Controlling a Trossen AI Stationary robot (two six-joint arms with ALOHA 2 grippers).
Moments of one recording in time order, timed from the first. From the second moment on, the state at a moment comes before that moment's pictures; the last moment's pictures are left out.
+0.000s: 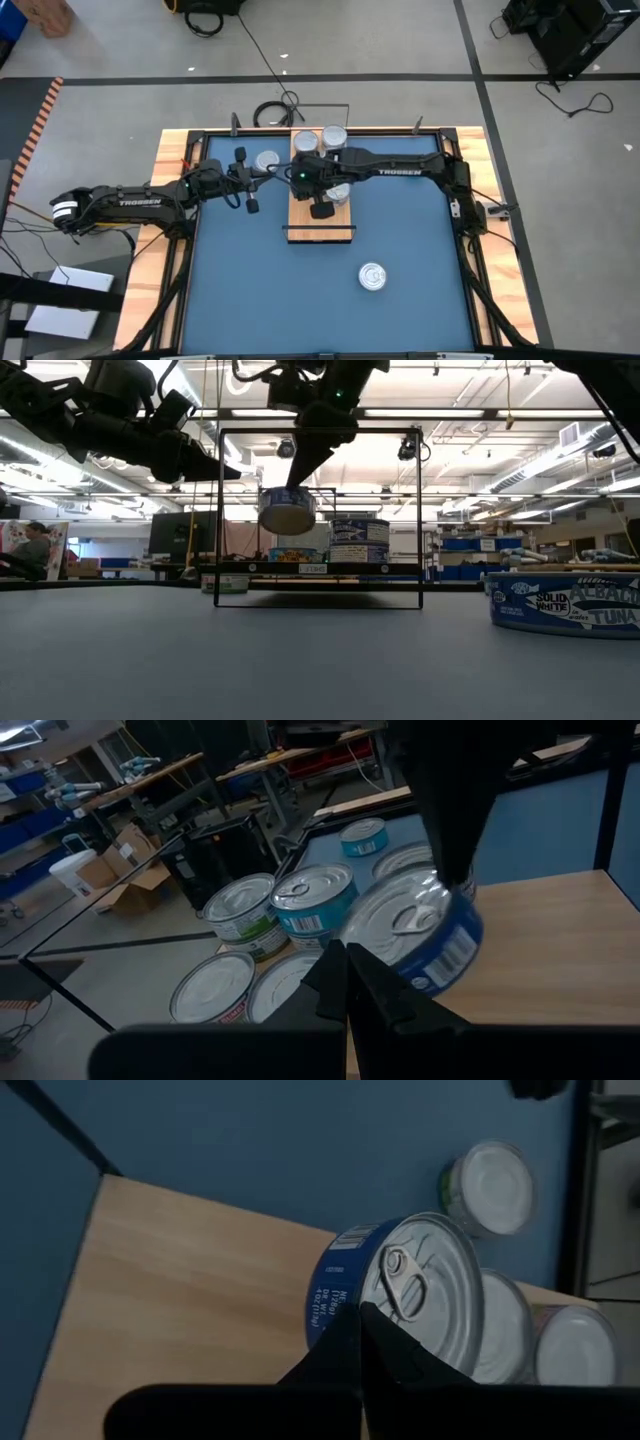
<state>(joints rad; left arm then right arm) 0.36 0.88 0.29 0.44 0.02 0.35 -0.11 2.08 1.96 -0.91 0.10 -0.39</state>
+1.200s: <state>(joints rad) 0.36 0.88 0.29 0.44 0.02 0.35 -0.19 2.08 1.83 -0.79 -0.13 -0.37</state>
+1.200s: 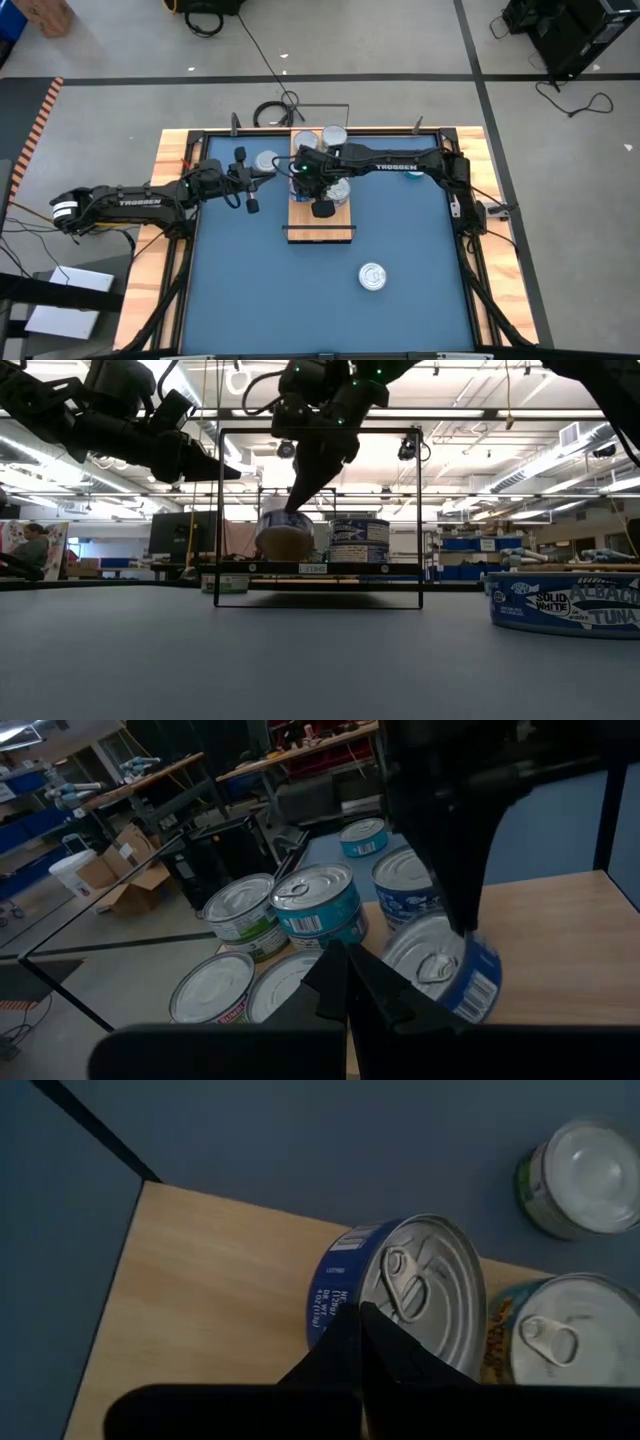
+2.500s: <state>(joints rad) 0.36 1.06 0.29 0.52 0.08 0.34 -0.20 2.08 1.77 -0.71 -0.20 -0.34</state>
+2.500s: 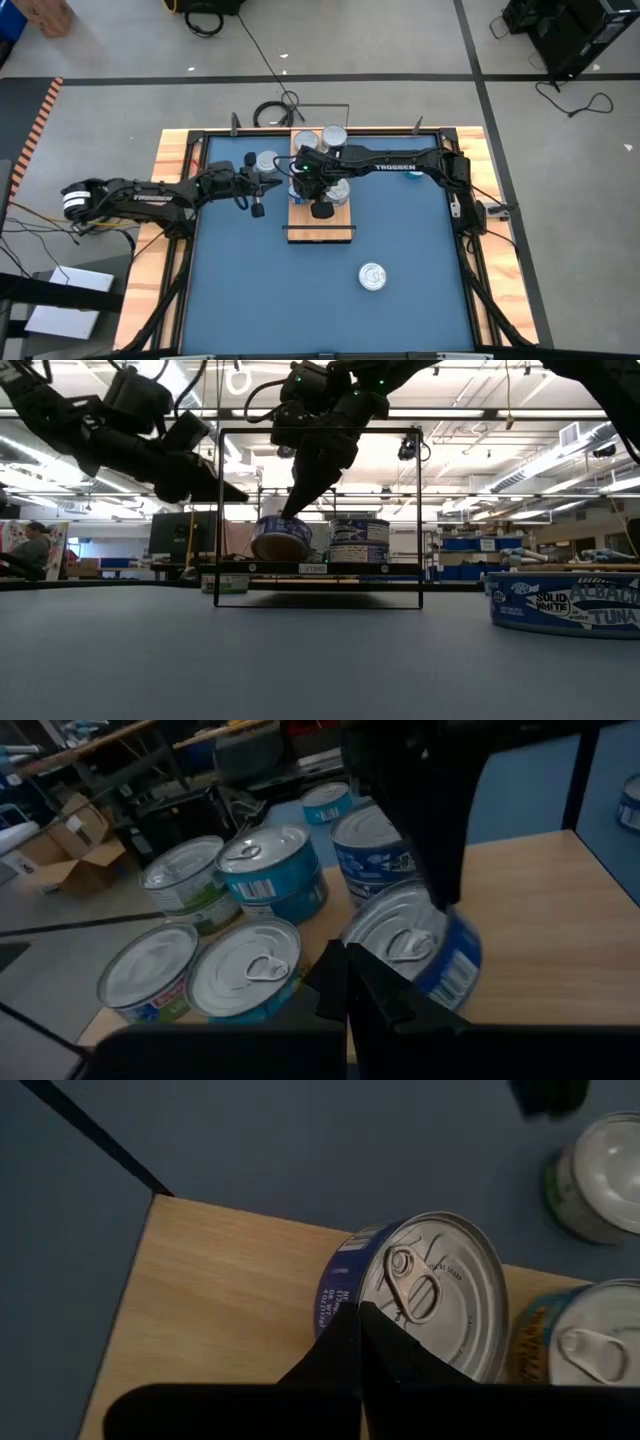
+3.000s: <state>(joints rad) 0.36 1.17 0.31 0.58 0.07 0.34 -0.22 2.08 1.76 -0.71 -0.24 -0.35</state>
